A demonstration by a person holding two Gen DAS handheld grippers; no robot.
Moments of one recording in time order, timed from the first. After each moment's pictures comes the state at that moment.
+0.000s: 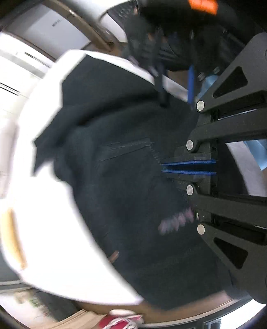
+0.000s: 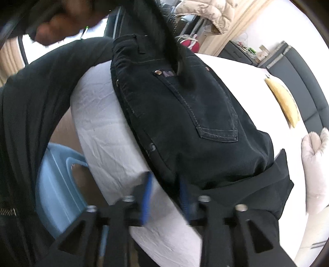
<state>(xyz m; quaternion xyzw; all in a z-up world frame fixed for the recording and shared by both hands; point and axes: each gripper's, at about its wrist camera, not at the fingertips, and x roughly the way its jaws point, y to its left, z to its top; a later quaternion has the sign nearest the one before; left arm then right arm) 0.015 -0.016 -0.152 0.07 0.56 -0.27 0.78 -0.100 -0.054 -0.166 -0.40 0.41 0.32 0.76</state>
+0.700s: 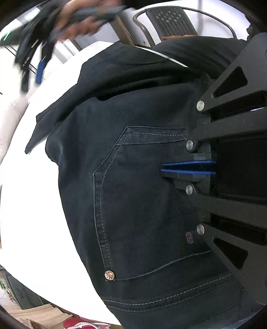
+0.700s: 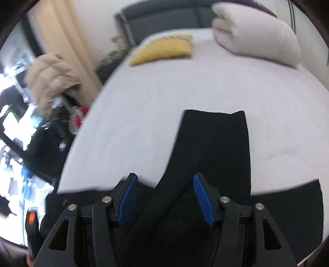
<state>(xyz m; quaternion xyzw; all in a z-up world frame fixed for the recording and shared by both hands) 0.068 -0.009 -0.165 -0.04 0.57 -0.24 0.79 0.155 -0.251 -0.067 0.09 0.47 0.07 0.88</state>
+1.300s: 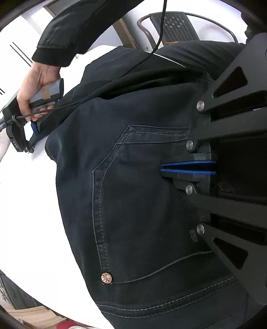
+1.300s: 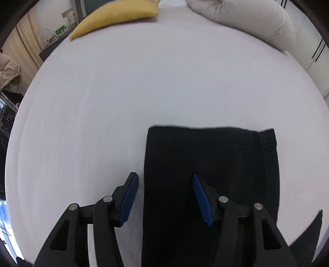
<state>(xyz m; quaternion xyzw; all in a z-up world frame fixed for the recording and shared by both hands) 0.062 0.011 -0.178 -0.06 0.57 -0.25 0.78 0.331 -0.228 -0.176 0.04 0.56 -0.08 0.83</state>
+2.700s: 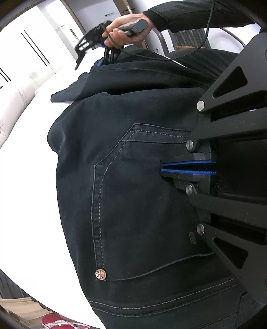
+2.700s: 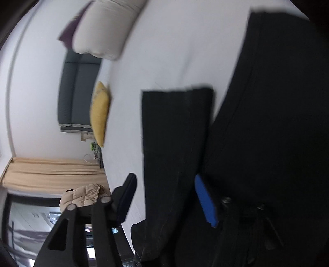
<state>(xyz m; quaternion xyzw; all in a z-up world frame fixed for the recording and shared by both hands) 0.066 0.015 -0.174 -0.10 0.59 -0.22 0.77 0.104 -0.450 -0.193 0.59 0.38 -0.03 0.71</state>
